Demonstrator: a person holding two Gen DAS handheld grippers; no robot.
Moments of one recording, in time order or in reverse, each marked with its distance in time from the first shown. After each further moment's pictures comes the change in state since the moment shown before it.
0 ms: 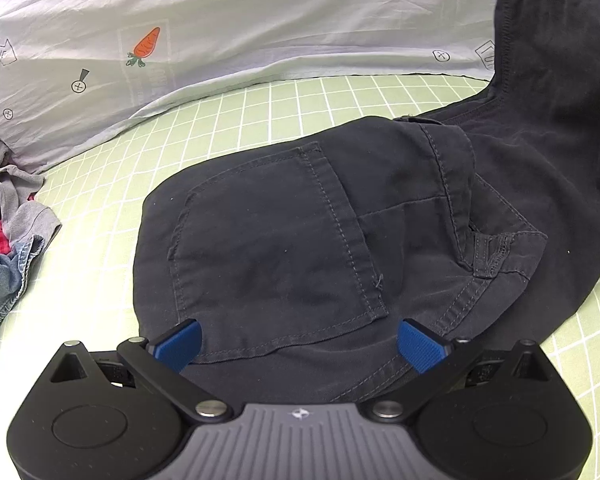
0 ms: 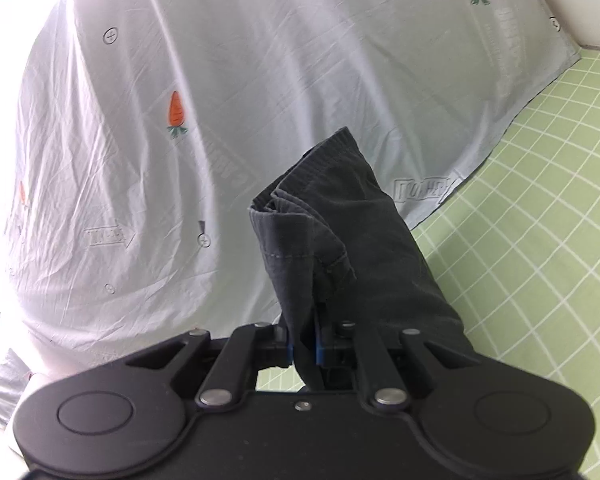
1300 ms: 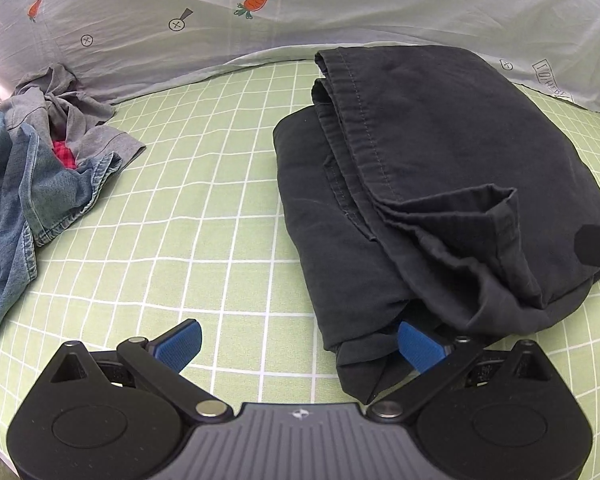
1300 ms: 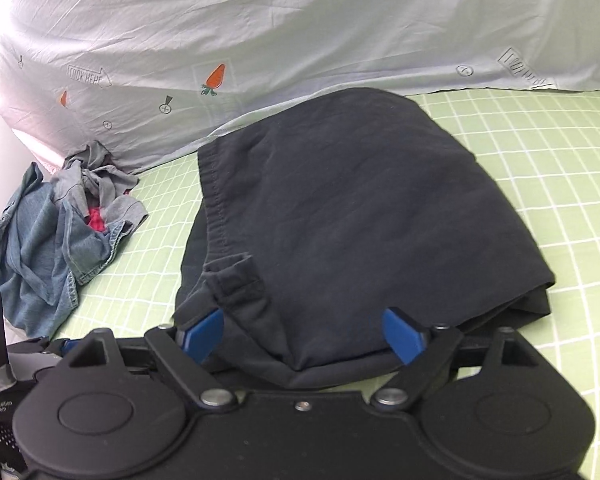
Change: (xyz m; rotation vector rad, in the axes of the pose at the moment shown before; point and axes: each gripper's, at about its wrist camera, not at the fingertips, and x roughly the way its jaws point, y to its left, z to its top) left arm -0.029 0.102 -0.066 -0.115 0.023 0.031; right arm 0.020 0.117 -0.182 -0.454 0.449 -0.254
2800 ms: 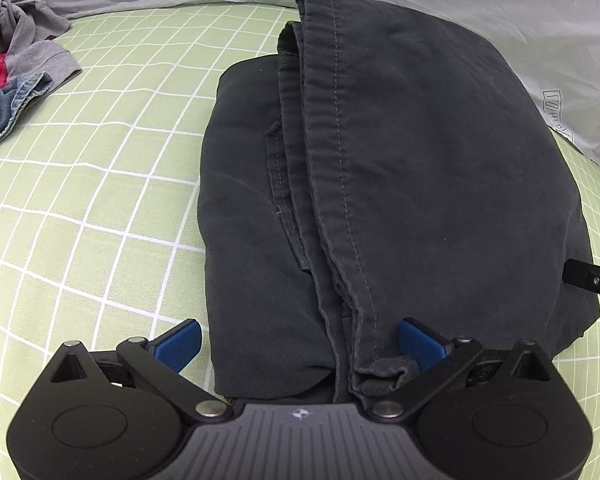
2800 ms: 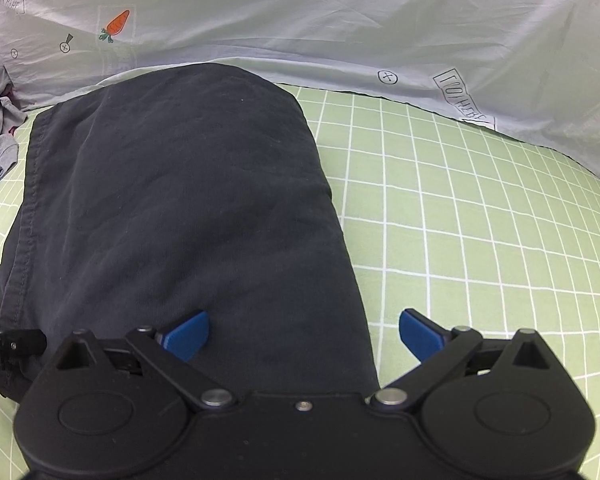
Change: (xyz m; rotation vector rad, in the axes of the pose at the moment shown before) left arm 0.064 0.000 0.018 -0.232 0.138 -0.234; right arm 0.065 -0.084 0.047 -0.246 0.120 -0.305
